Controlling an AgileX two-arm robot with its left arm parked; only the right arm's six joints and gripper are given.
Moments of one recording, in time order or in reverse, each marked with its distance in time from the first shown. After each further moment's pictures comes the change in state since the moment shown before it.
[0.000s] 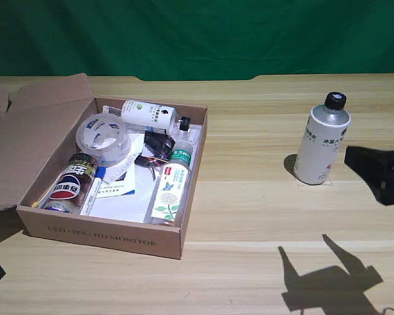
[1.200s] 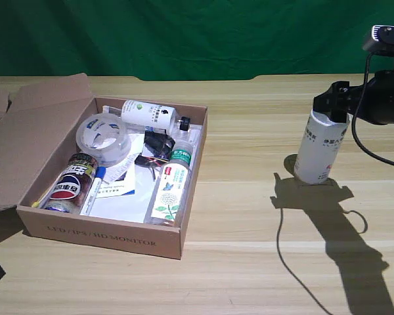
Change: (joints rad) arm 0.000 0.706 -0.467 -0.002 -0.059 0.004
